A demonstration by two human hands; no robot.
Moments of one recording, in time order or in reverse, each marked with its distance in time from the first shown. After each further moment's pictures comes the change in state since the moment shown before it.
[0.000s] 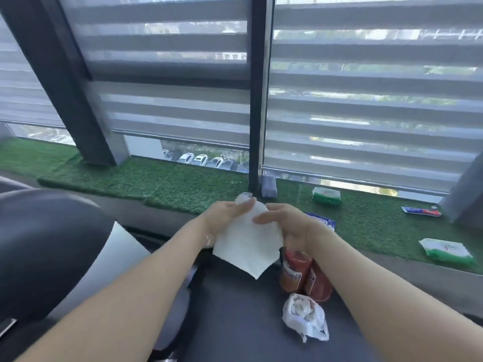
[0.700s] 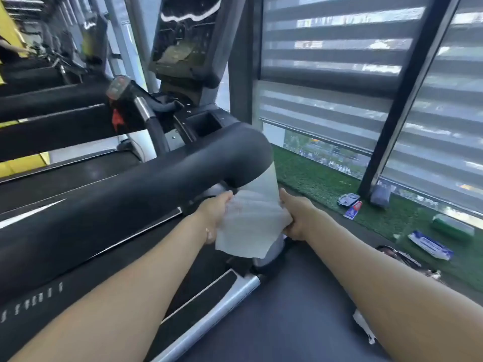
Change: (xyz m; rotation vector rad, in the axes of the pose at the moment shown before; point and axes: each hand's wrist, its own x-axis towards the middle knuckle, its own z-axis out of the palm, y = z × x) left_hand -0.403 -0.155 -0.032 -0.501 0.761 0.000; right_hand -0.165 0.112 0.294 0.066 0.031 0.185
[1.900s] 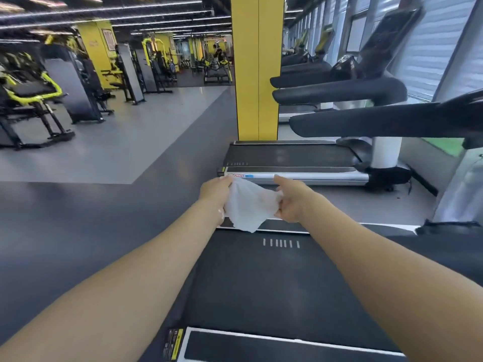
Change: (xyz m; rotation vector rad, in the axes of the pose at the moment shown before) left_hand -0.378 -0.018 -0.741 -0.364 1.029 0.284; right_hand -0.267 0.373 0.735 -0.450 -0.735 0.250
